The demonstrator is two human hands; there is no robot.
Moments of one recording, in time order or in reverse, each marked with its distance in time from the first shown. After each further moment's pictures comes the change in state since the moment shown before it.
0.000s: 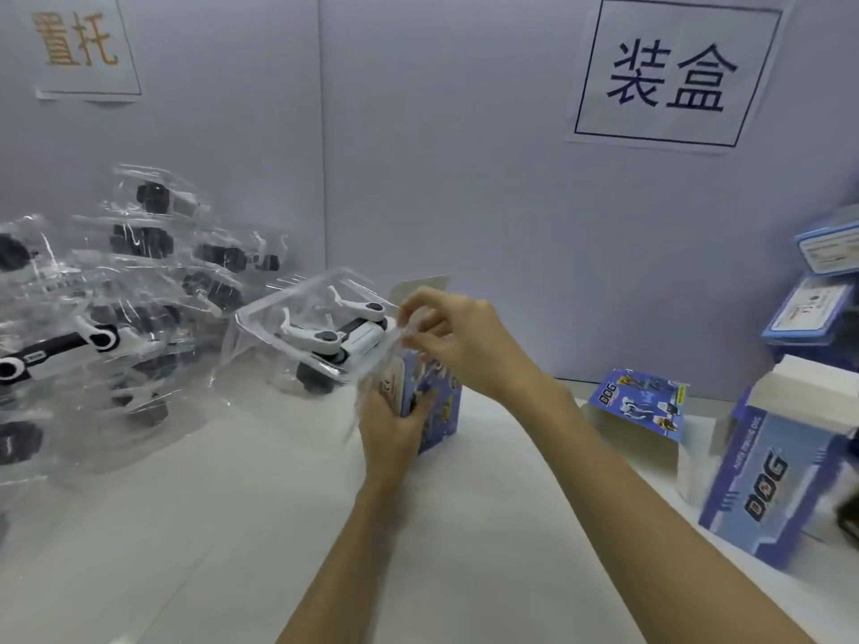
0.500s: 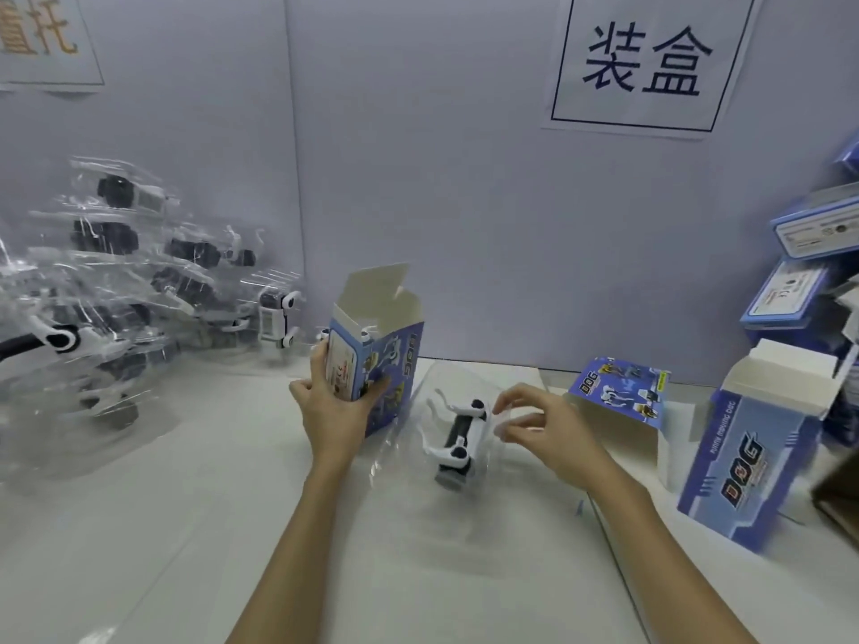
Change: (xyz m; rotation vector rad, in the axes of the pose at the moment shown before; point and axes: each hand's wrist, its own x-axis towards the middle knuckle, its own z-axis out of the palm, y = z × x) left_hand 0.025 -0.015 -0.019 0.149 0.075 -0.054; right_hand -0.111 0.134 -0.024 0.133 0.067 0.402
